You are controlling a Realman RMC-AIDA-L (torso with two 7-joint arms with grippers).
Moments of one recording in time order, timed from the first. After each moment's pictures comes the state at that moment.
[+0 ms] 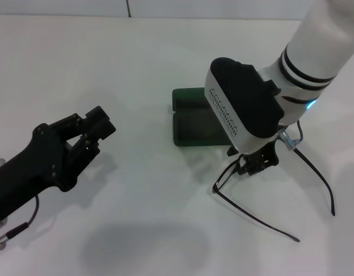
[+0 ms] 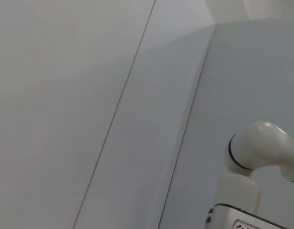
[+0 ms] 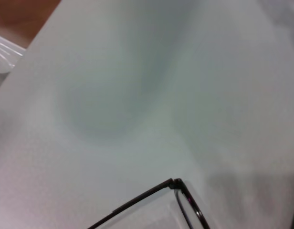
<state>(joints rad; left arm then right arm) -0.11 -2.08 1.05 0.47 1.16 1.85 -1.05 1.09 2.03 -1.86 -0.91 -2.30 -1.37 1.77</state>
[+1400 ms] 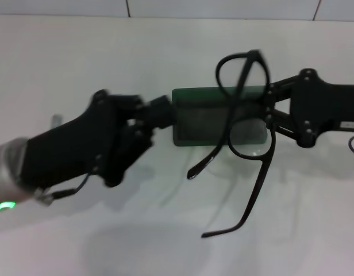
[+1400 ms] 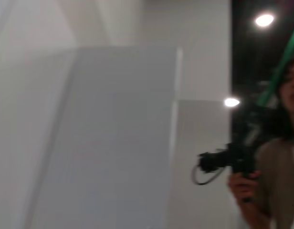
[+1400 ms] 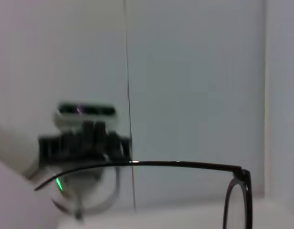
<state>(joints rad) -0.38 -2.09 1.15 0.43 1.16 2.03 -1.02 0.45 2.02 -1.22 -0.94 -1.47 -1.58 1.36</state>
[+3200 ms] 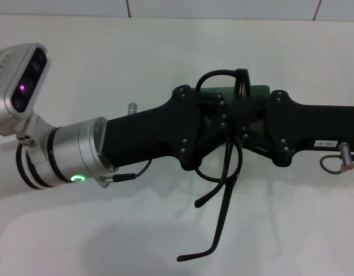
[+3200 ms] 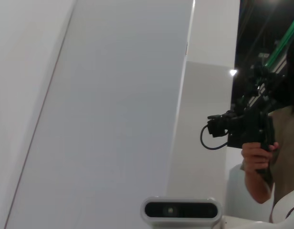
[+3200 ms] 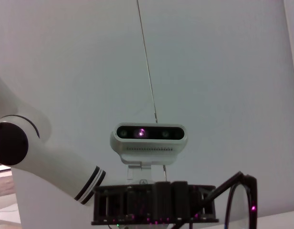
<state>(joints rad) -0.54 -2.11 1.35 0.31 1.07 1.83 -1.01 0.56 2.03 -1.28 -0.64 -1.37 -1.63 1.25</state>
